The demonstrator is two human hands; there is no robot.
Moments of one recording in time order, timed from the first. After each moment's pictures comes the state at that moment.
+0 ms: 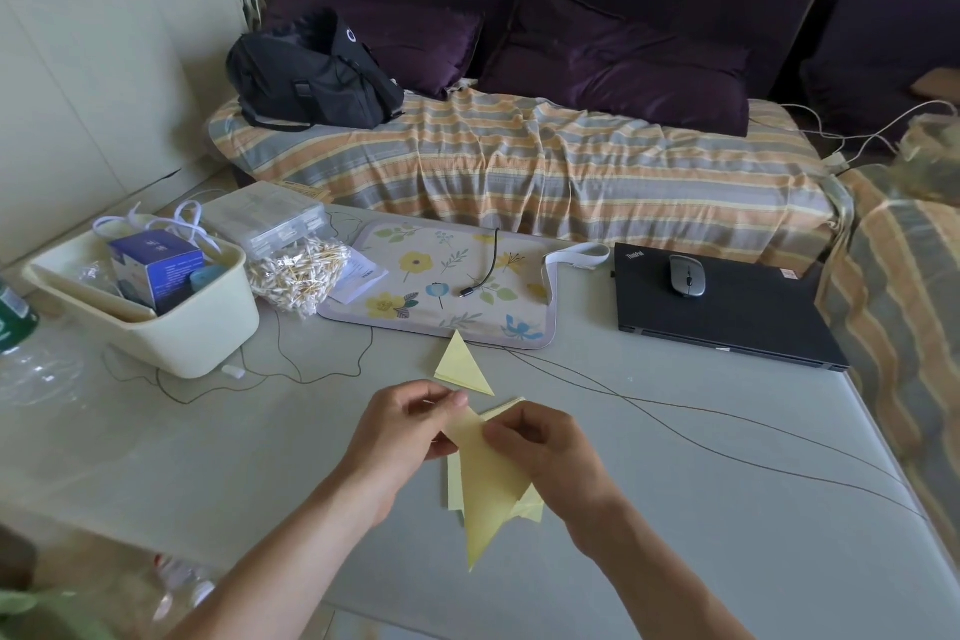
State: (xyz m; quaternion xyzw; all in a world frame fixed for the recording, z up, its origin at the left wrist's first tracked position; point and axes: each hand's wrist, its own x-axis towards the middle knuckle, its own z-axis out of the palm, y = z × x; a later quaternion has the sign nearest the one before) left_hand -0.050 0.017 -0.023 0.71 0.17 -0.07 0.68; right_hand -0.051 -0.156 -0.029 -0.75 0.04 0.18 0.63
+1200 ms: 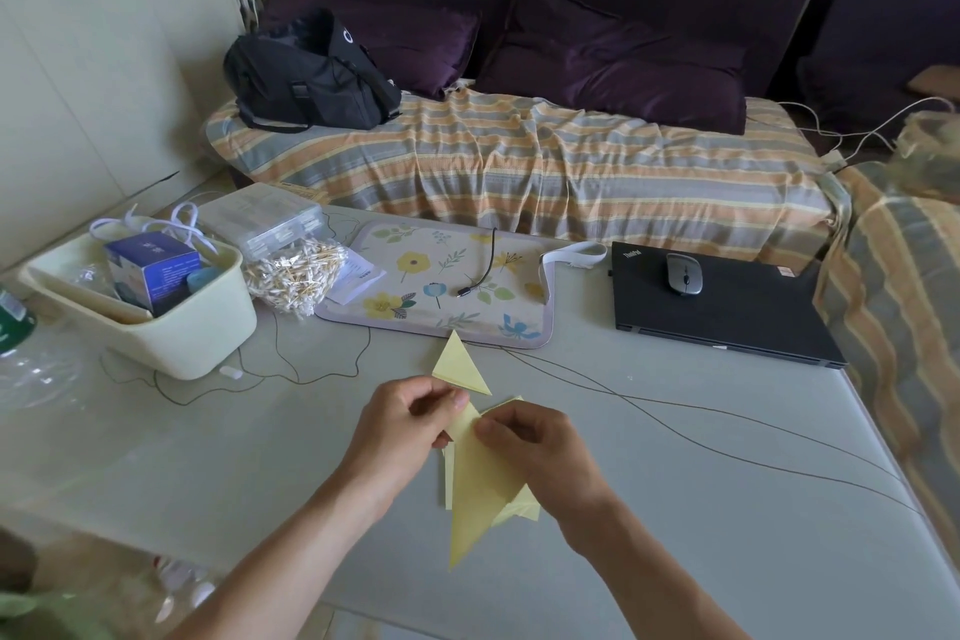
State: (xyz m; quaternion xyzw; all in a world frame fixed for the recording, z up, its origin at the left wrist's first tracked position) left_hand -0.051 0.015 -0.019 0.79 0.12 -0.03 0.60; right_hand -0.050 -0.155 -0.037 -0.73 0.02 0.17 0.66
